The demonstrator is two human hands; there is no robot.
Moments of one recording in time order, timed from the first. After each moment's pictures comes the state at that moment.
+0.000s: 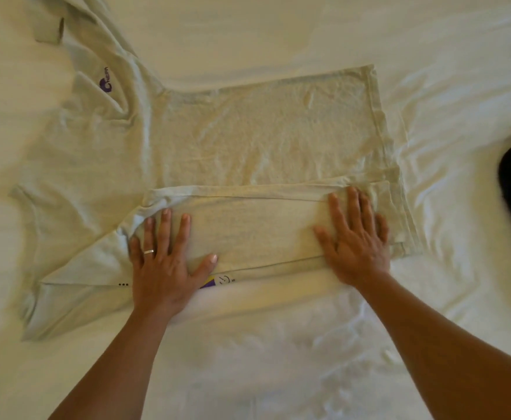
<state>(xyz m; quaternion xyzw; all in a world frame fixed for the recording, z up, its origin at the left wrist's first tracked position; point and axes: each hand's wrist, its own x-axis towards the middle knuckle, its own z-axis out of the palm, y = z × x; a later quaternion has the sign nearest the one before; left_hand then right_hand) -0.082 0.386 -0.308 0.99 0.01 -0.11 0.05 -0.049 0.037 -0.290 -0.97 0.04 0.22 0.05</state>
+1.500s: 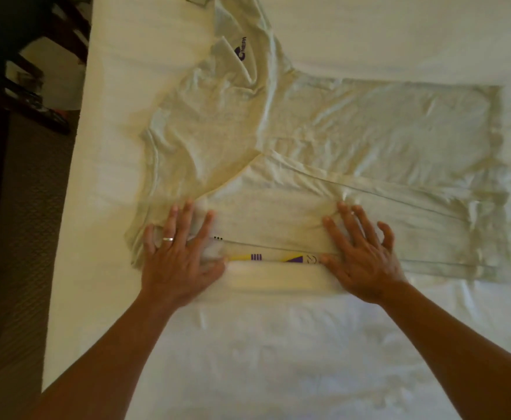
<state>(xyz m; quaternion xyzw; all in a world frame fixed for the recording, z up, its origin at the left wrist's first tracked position) -0.154 0.520 -0.279 0.99 0.02 -0.13 -0.01 -0.068 0.167 -0.292 -0.95 -0.25 0.19 0.00</state>
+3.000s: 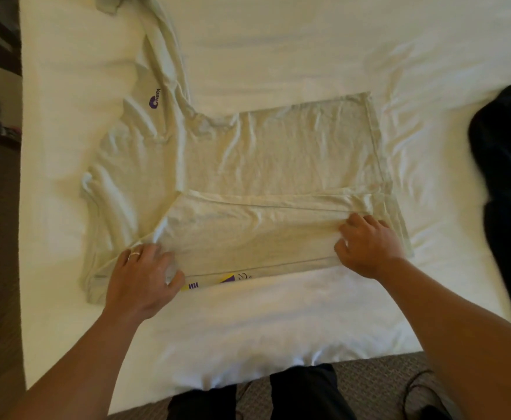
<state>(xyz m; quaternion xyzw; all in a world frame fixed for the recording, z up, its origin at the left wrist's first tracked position) -0.252 0.435 -0.214 0.98 -0.04 -0.20 -0.03 -0.176 0.006 -0.222 -0.96 -0.12 0.24 -0.03</state>
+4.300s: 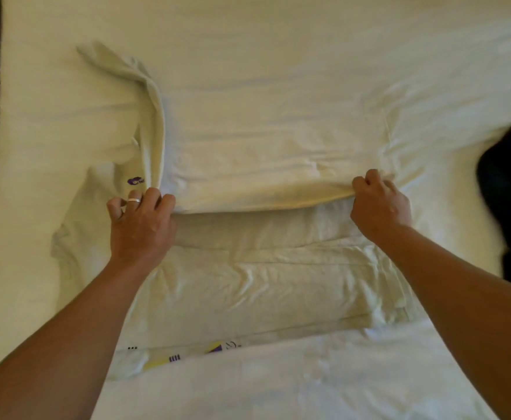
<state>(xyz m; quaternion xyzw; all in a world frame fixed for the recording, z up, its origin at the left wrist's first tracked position) -0.060 0.399 -0.228 0.98 -0.07 0.10 -0.14 -0.007 -0.001 -0.227 -0.99 -0.01 0.11 -0.02</state>
